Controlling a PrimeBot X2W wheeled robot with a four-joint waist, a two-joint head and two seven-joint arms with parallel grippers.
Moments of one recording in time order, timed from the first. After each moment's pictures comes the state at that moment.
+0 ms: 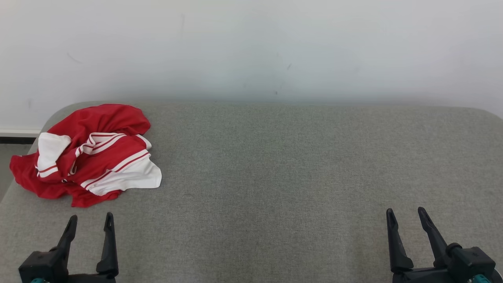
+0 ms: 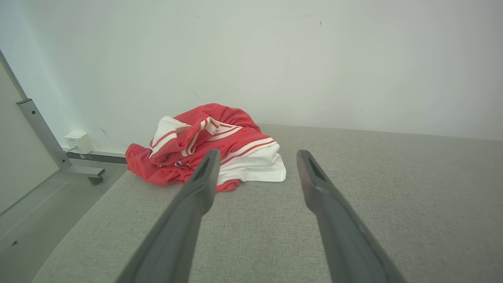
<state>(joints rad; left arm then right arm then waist) 0.05 0.16 0.06 -0.08 -0.17 0.01 -0.01 0.08 -0.05 -0.02 0.00 0.14 0.13 -0.11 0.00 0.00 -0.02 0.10</state>
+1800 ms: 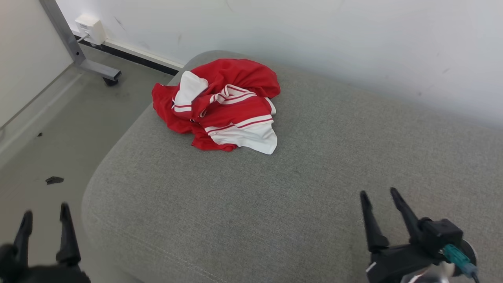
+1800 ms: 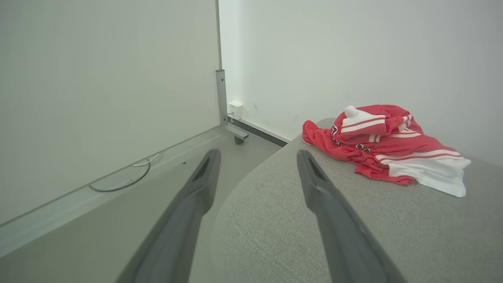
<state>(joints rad) 0.01 0.21 0.16 0.01 -0.29 0.05 -0.10 -0.07 -0.05 0.06 0.14 0.15 0.13 -0.10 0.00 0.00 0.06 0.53</state>
